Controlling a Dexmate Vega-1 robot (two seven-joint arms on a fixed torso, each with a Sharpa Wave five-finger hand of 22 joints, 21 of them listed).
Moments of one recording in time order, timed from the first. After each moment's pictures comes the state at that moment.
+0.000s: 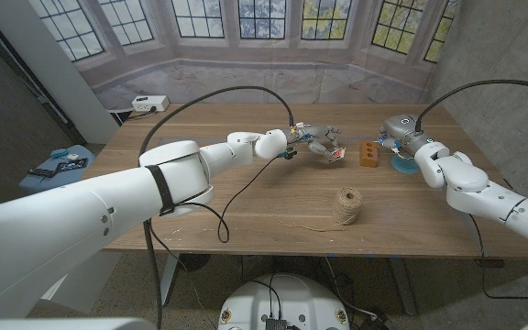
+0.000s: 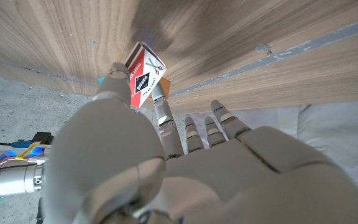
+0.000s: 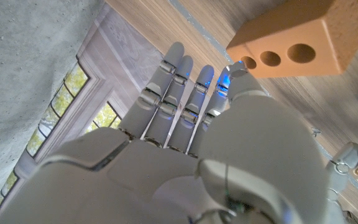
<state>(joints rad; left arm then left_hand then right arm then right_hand) 0.03 0.00 1.28 -0.38 0.27 -0.58 0.11 1.04 0.03 0.30 -0.15 0.18 0.79 -0.05 0.38 0.26 0.11 -0.05 0.21 0.19 0.01 0.02 0.19 0.17 0.18 0.01 0.20 0.17 -0.76 -1.04 -0.64 -1.69 -0.77 -0.34 -0.10 1.10 0.06 0.28 -0.16 0.18 1.08 -0.14 0.34 0.21 0.94 -0.16 0.26 0.20 0.86 -0.11 0.36 0.21 0.95 -0.14 0.31 0.19</state>
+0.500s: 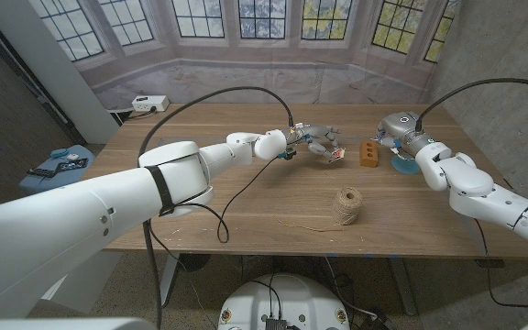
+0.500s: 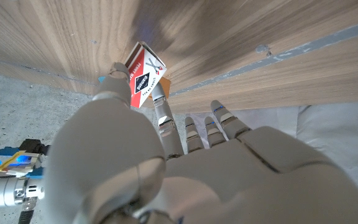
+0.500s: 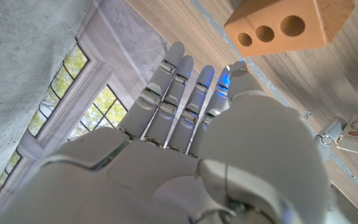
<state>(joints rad) 0.03 0.00 1.28 -0.38 0.26 -0.58 0.11 1.04 0.03 0.30 -0.15 0.18 0.79 -0.05 0.38 0.26 0.11 -0.05 0.21 0.19 0.01 0.02 0.19 0.17 0.18 0.01 0.20 0.17 -0.83 -1.07 -0.60 -1.78 -0.80 -0.36 -0.11 1.10 0.06 0.27 -0.16 0.18 1.08 -0.14 0.34 0.21 0.94 -0.17 0.26 0.20 0.87 -0.11 0.35 0.21 0.95 -0.14 0.31 0.19</state>
